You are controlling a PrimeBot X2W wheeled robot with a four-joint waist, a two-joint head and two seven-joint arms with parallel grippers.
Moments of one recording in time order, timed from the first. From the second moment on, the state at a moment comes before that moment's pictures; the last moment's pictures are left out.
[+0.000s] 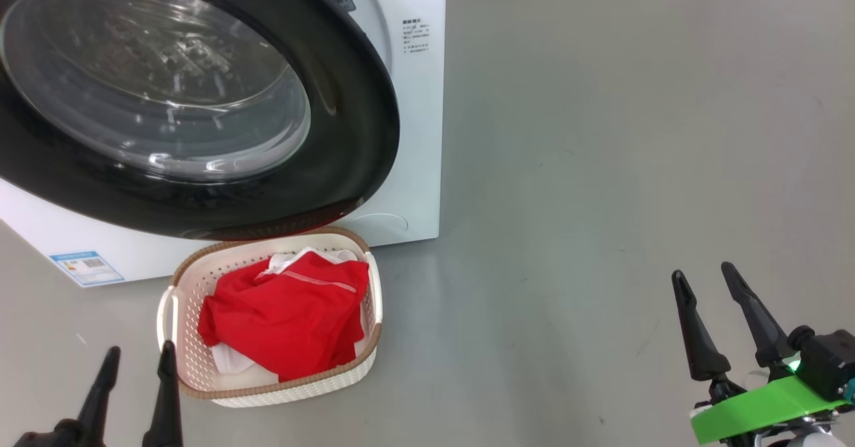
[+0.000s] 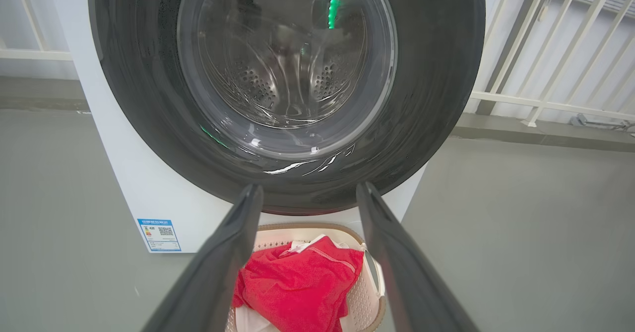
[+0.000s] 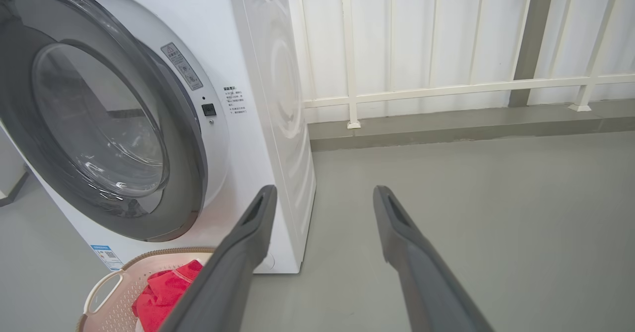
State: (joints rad) left arm 0.03 0.13 0.14 0.19 -0.31 -0.13 -0.25; right arm 0.00 -0.16 0.02 0.13 0.41 0.12 -0.26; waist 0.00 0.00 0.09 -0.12
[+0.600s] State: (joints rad) left arm 0.06 0.05 0.18 0.18 -0.20 -0.13 -0.25; right arm 0.02 -0.16 0.02 0.13 0.40 0.12 -0.26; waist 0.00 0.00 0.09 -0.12
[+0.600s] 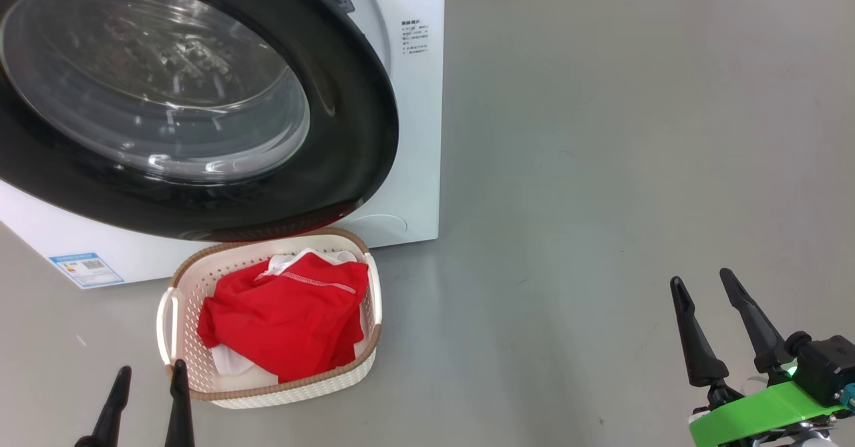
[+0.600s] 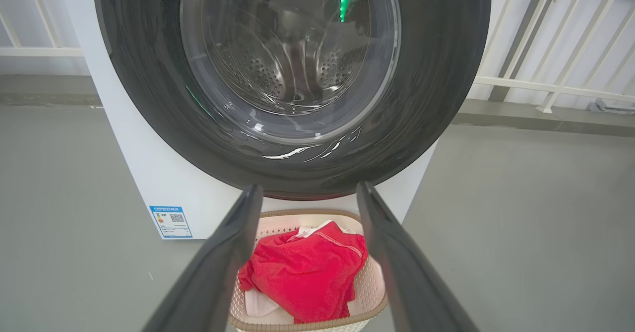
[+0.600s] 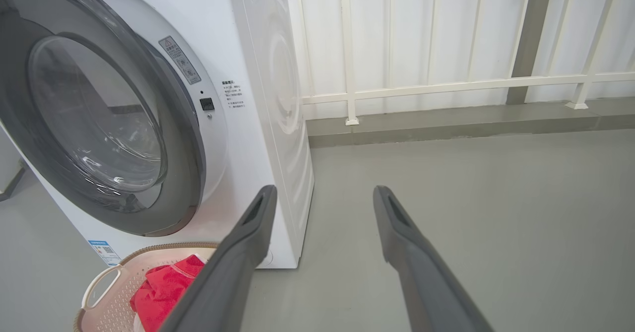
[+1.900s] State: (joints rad) left arm -0.03 0.04 0.02 0.11 -0.27 -0.13 -0.25; right arm -0.44 -0.16 0.22 0.22 0.43 0.12 -0.26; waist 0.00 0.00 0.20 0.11
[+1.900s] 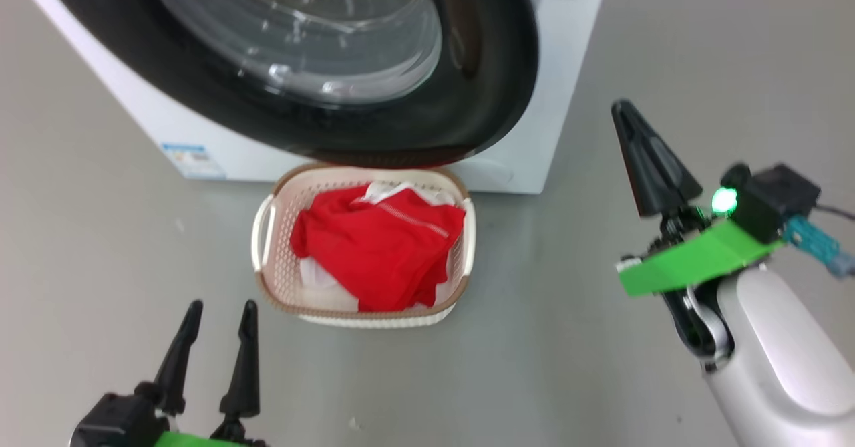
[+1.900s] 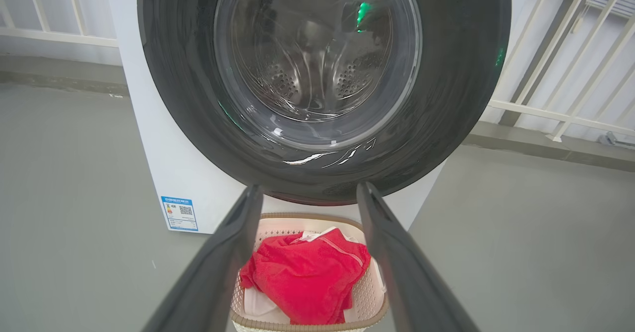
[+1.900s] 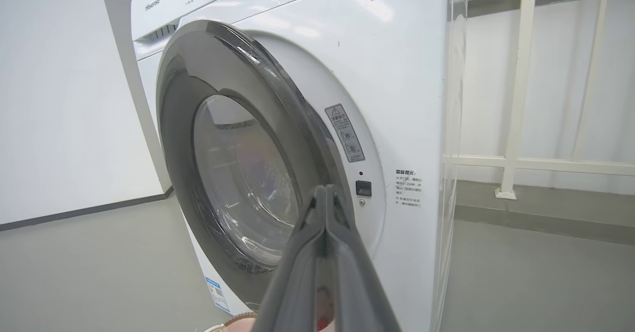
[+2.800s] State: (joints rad) left arm -0.19 0.04 -0.12 0.06 -0.34 -0.10 -0.25; right arm -0.77 -0.21 0.29 0.41 0.44 0.12 -0.26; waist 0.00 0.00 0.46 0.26
